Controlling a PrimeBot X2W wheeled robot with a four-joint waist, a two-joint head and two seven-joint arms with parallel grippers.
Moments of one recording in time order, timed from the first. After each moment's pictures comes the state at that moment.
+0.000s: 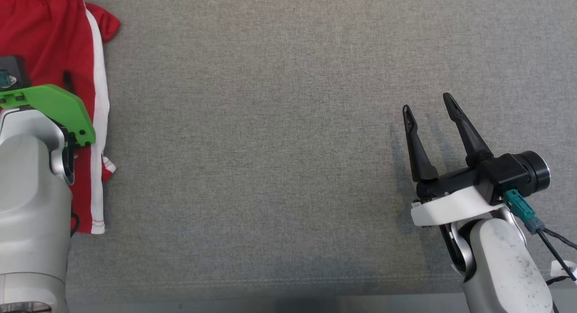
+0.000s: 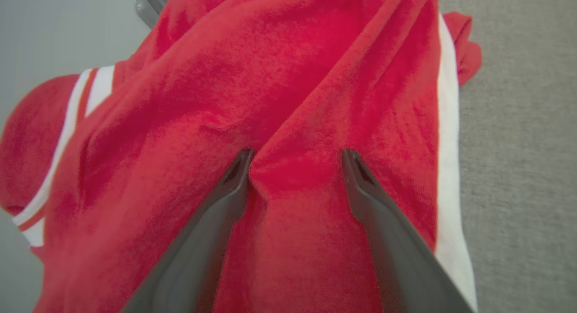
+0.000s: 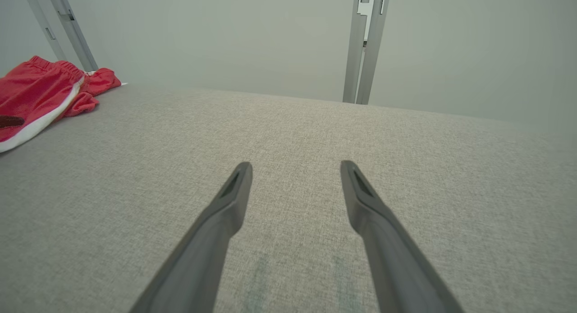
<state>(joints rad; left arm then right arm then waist) -0.89 0.26 -0.02 0.97 -0.18 0.03 0.06 -0.26 -0.05 0.09 0.06 -0.01 0.13 -0.26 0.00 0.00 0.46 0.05</state>
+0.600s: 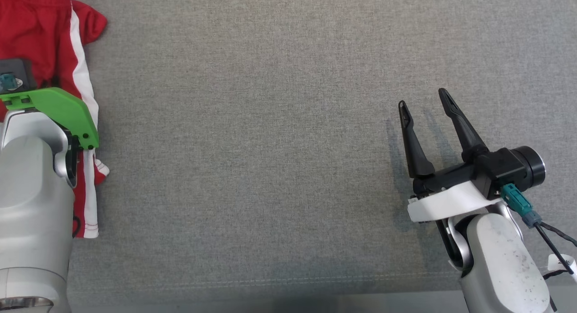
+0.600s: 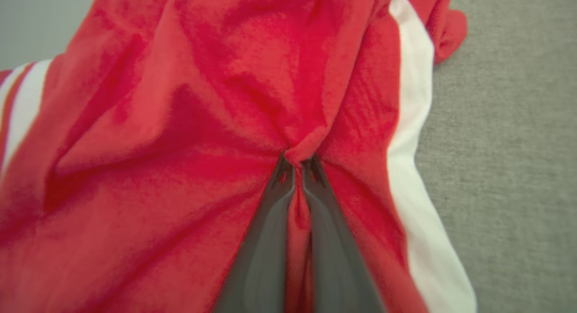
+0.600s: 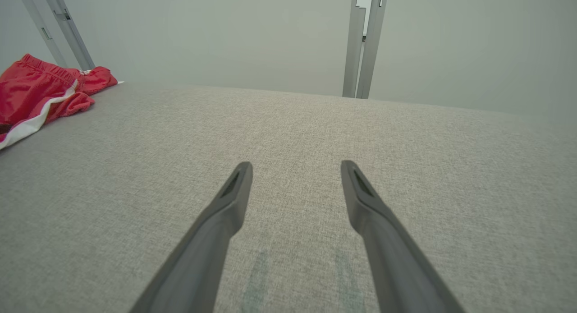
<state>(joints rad) -0.93 0.27 -0.06 1.07 -0.18 -0.01 0.01 -0.29 -0.05 0.10 0.08 0.01 0.13 -0.26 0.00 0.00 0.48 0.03</state>
